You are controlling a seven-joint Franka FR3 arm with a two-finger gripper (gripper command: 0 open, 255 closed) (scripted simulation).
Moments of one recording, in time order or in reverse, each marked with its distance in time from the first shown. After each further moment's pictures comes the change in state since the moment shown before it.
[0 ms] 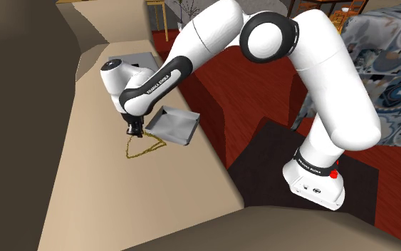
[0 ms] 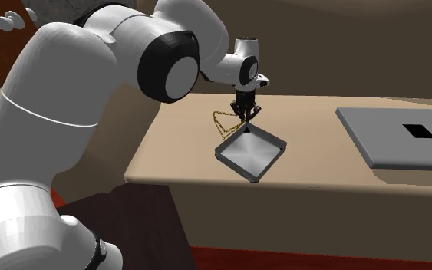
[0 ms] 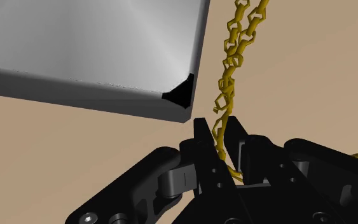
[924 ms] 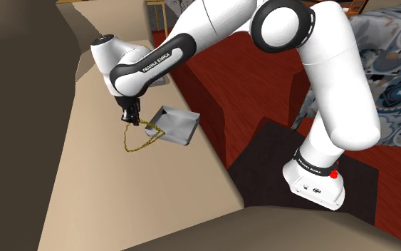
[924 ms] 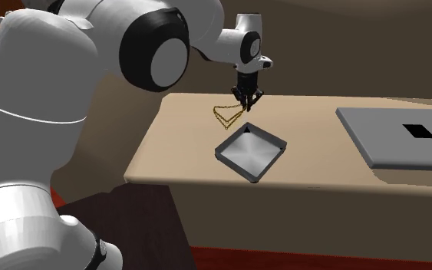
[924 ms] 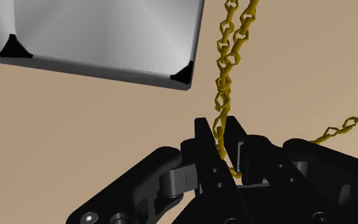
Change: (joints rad) arm -0.011 -0.102 0.023 0.023 0.032 -0.123 -0.027
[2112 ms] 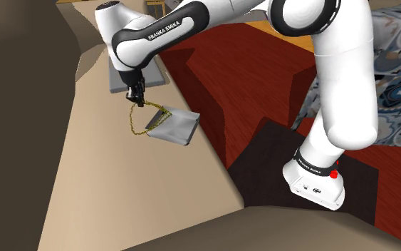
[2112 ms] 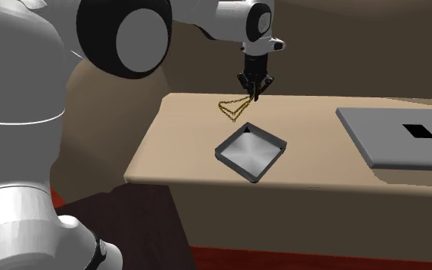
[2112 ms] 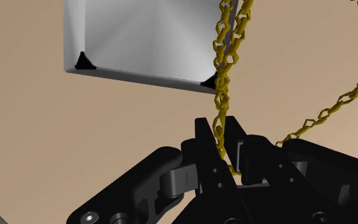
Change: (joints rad) arm -0.066 -0.152 0.012 -0.043 0.044 -0.098 -0.081
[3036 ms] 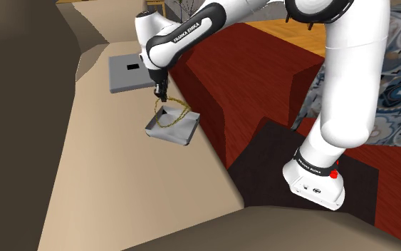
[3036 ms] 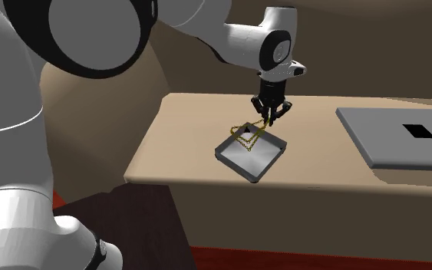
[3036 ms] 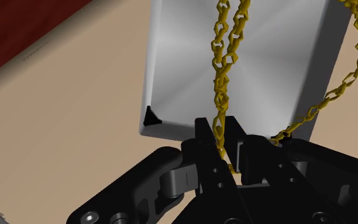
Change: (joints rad) arm -0.150 -0.120 -0.037 -0.269 0.027 0.173 -0.151
